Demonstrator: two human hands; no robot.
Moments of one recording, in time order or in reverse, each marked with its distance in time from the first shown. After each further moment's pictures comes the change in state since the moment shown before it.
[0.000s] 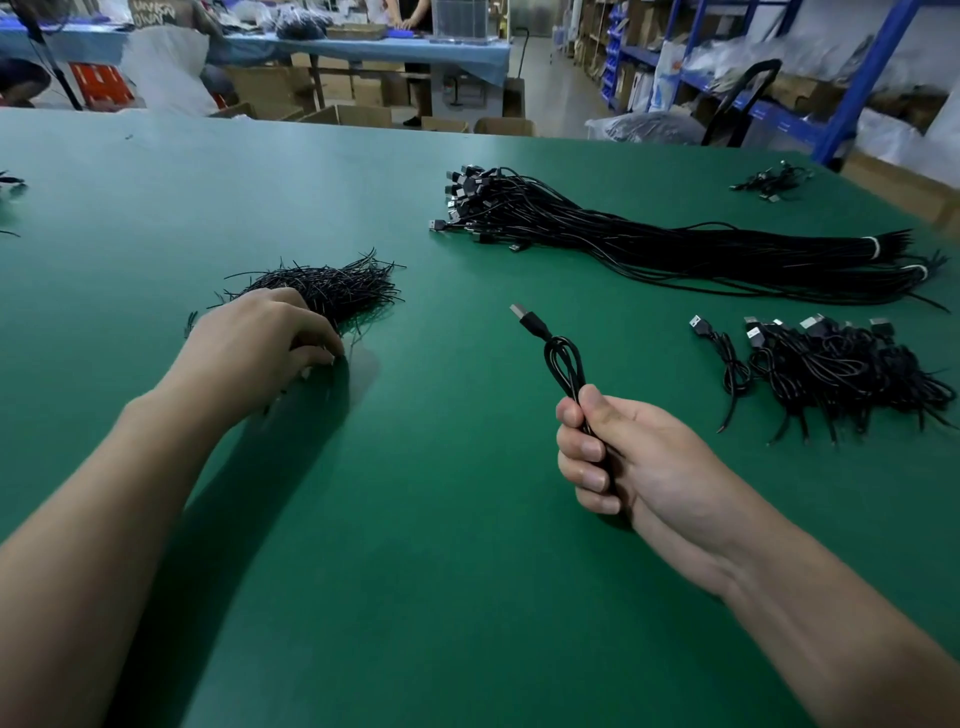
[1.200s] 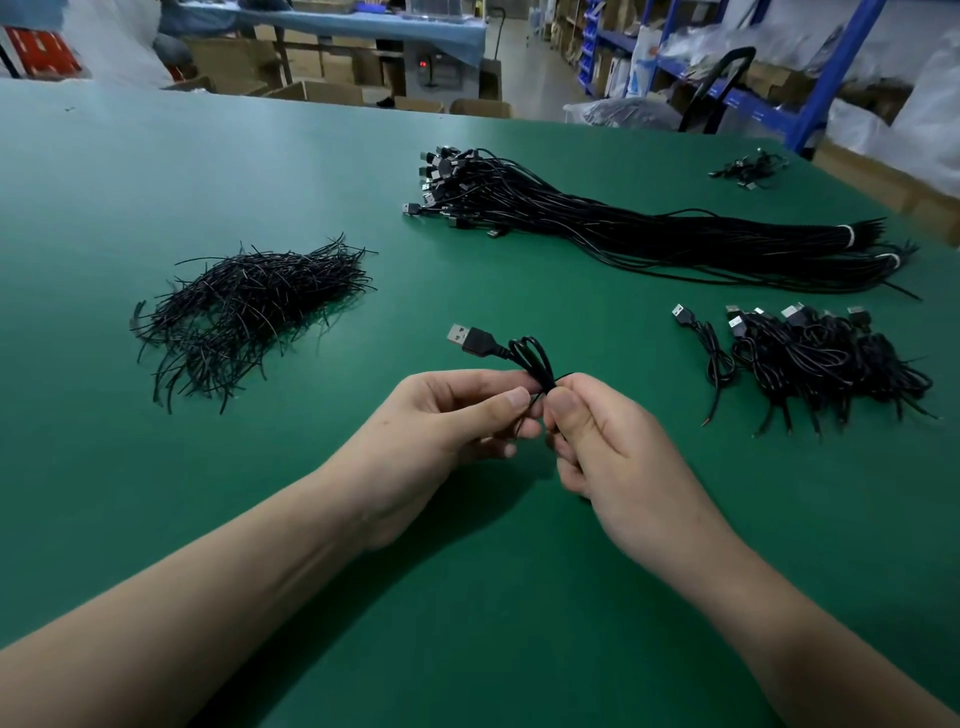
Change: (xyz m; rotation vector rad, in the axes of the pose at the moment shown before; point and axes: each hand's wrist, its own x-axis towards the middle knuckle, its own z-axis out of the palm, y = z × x) left_hand -0.044 0.148 0.034 -1.731 -0.471 -0.206; right_hand 0.006 0.012 0.002 -0.645 0.181 -0.337
